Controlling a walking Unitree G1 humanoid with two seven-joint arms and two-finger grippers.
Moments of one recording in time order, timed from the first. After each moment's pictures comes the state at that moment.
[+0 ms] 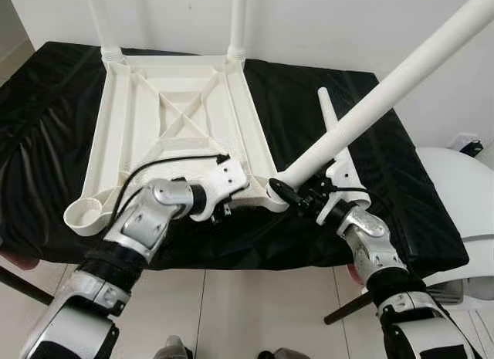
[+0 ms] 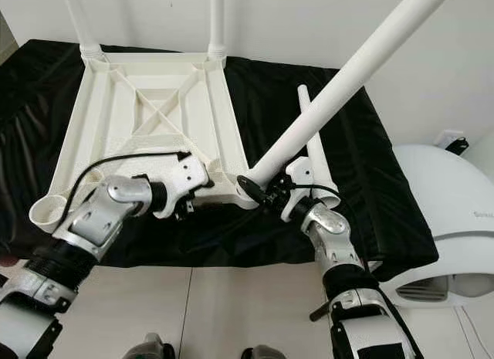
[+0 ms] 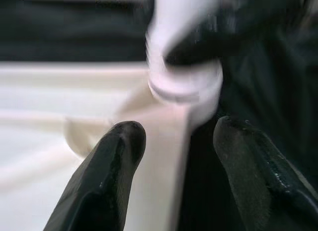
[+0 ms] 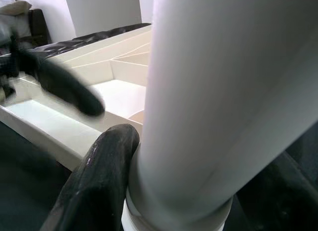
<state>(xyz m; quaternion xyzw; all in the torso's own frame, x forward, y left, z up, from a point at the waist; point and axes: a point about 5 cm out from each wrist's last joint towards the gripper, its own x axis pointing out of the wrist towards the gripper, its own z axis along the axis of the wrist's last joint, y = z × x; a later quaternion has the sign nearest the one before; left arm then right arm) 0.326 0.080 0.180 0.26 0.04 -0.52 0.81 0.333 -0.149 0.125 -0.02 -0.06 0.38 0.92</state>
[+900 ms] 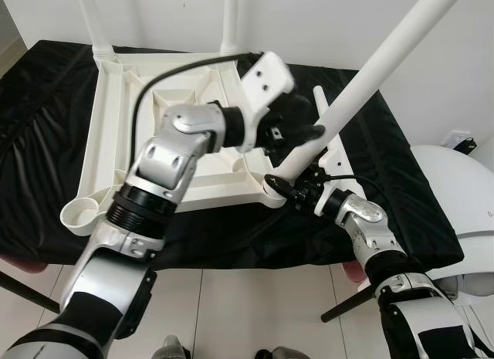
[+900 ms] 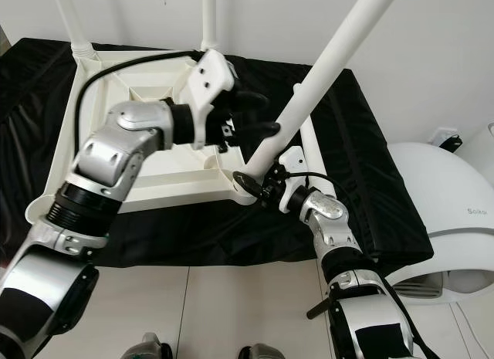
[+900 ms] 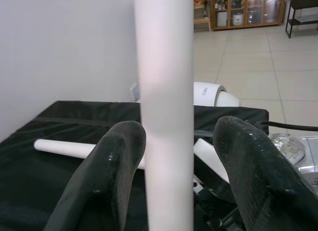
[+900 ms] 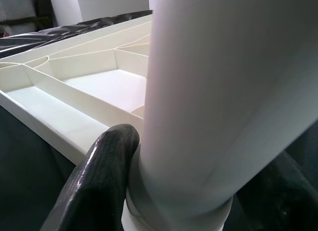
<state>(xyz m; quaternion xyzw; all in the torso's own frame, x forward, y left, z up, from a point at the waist) 0.325 0.021 0.279 0.15 -0.09 -0.58 0.79 0.346 -0.142 0.133 -0.05 -0.05 0.41 0.91</state>
